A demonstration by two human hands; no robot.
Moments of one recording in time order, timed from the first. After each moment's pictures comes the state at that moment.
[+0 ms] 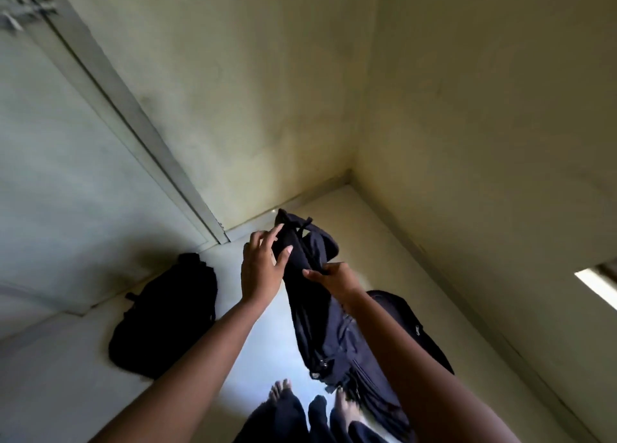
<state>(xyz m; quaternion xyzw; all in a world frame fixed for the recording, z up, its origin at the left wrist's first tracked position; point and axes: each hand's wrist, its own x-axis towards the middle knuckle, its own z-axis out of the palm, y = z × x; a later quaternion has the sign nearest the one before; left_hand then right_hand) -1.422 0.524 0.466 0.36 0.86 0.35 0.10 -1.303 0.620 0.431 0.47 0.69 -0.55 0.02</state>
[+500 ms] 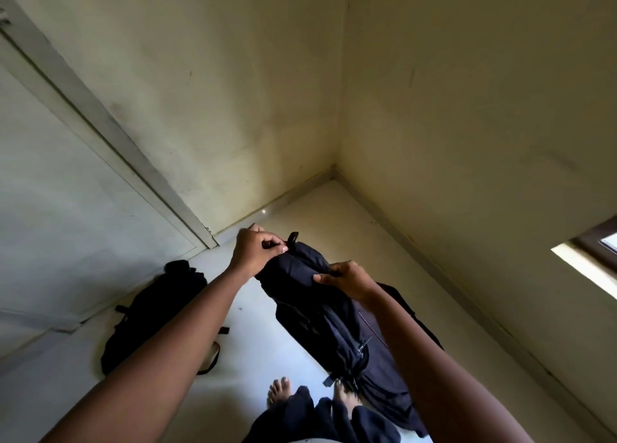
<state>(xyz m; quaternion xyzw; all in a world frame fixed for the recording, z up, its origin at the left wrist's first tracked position) -1.442 0.554 0.473 0.40 0.84 0.26 0.25 -1.250 0.642 0.437 0.41 0.74 -0.54 0.05</state>
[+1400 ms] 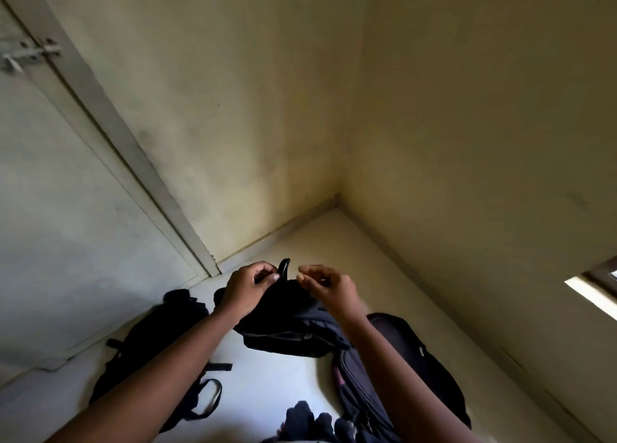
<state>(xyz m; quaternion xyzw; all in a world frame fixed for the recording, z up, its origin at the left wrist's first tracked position) -1.500 0.503 0.478 0.36 0.82 0.34 0.30 -1.342 0.585 0.483 0.43 0.69 -0.56 -0.17</state>
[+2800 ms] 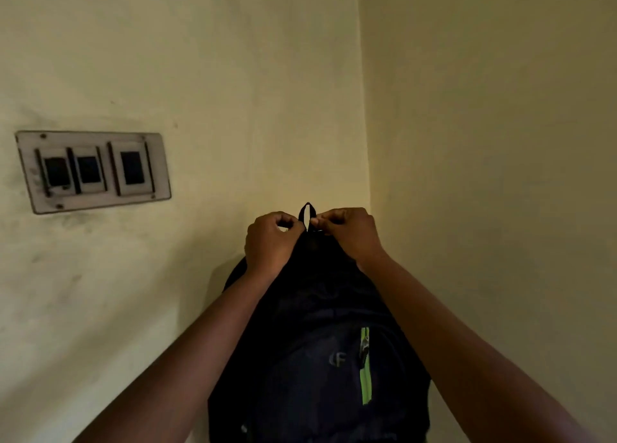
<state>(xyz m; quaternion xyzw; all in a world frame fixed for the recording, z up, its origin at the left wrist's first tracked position) -1.723 0.955 0.870 0.46 0.67 0.58 -0.10 -1.610 1.027 0.870 0.28 0.73 -0.37 -0.49</state>
